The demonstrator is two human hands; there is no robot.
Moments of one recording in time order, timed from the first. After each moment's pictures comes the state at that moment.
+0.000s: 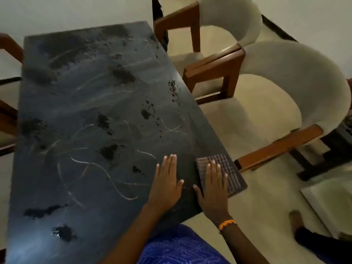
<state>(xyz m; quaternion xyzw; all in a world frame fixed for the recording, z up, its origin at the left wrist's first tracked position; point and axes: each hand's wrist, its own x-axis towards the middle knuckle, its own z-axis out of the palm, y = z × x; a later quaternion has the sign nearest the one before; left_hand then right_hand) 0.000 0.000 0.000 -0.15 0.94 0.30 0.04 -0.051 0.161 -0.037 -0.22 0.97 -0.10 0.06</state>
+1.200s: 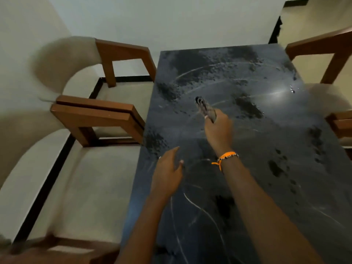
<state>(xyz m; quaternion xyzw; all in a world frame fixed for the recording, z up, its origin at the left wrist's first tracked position) 0.052 -0.341 0.041 -0.43 0.81 0.36 -0.17 -0.119 -0.325 0.073 -0.27 0.83 -0.47 0.09</state>
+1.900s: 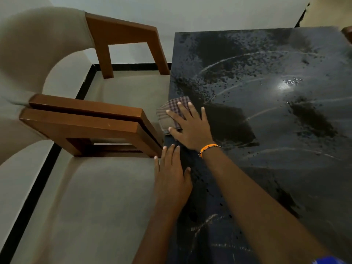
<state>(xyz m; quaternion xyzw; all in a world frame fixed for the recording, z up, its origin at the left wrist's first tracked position) 0.043 -0.489 -0.034 -0.45 0.86 0.23 -0.08 -0.108 -0.545 -0.070 -0.59 0.80 -0.12 0.02</state>
